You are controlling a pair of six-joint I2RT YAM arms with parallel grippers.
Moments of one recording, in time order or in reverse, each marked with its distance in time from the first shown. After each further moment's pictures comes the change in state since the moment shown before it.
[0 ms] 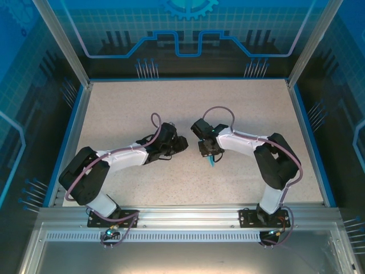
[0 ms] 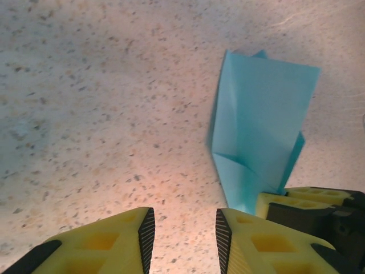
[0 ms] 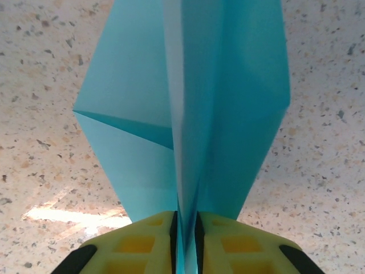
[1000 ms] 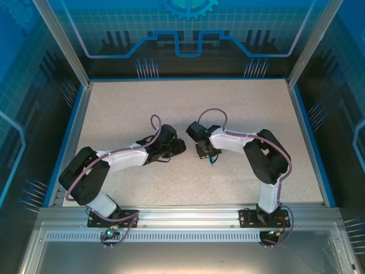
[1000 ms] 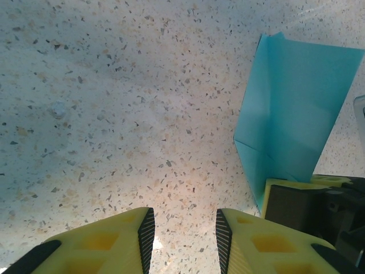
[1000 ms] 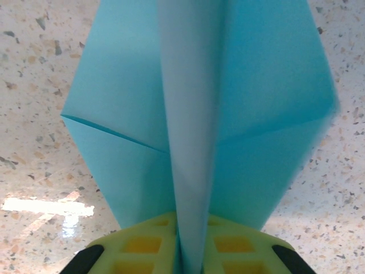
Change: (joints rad) left arm 0.000 0.000 -0.005 -0.055 -0.009 0.003; right arm 0.025 0.100 0.041 -0.010 0.046 0.010
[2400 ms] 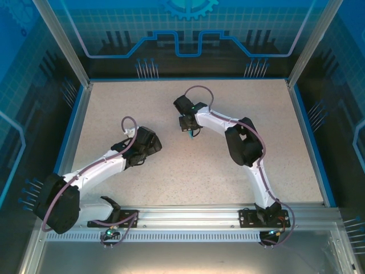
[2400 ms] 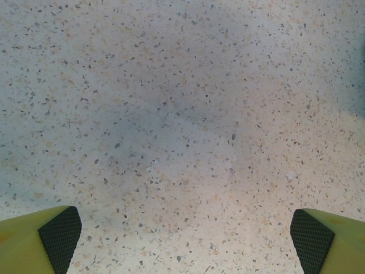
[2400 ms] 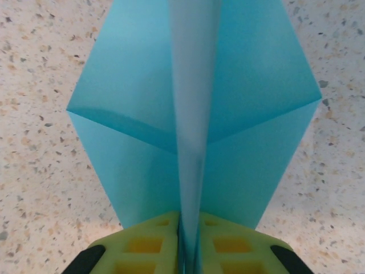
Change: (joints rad) left arm 0.139 -0.322 -0.088 -0.393 -0.377 0.053; right arm -0.076 0.404 0.645 -0.009 -0.057 -0.065
